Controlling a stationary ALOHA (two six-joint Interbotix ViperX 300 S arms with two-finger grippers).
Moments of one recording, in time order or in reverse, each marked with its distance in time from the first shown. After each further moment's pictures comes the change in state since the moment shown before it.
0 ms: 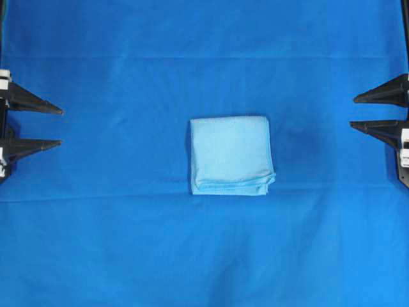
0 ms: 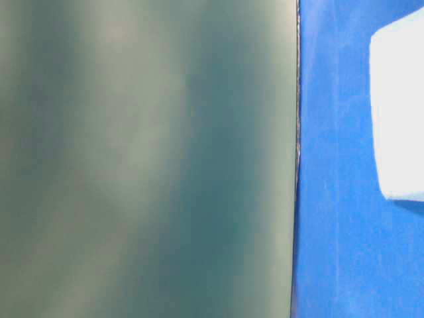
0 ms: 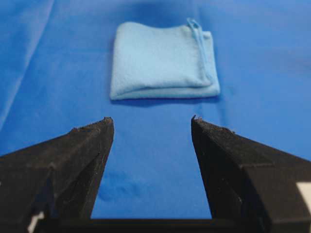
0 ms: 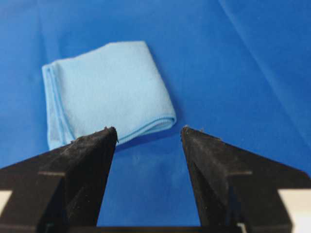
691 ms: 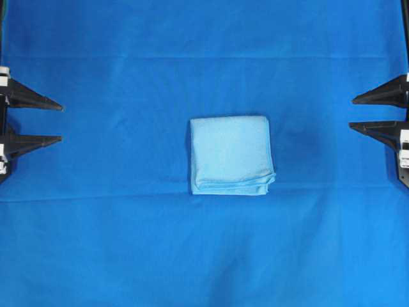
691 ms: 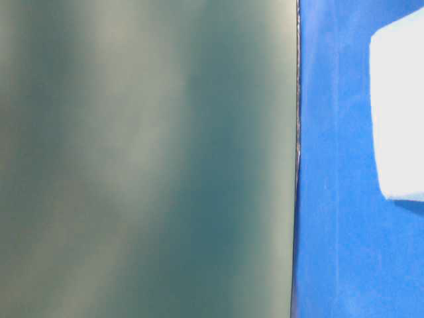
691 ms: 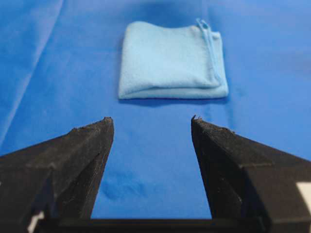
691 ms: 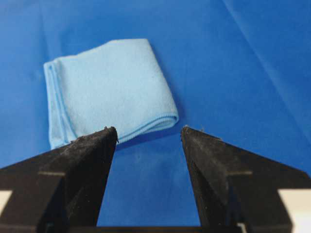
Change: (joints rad) left arm 0.018 -0.002 -0.002 0.002 0.000 -0.002; right arm 0.000 0.008 0.003 0.000 -0.014 0.000
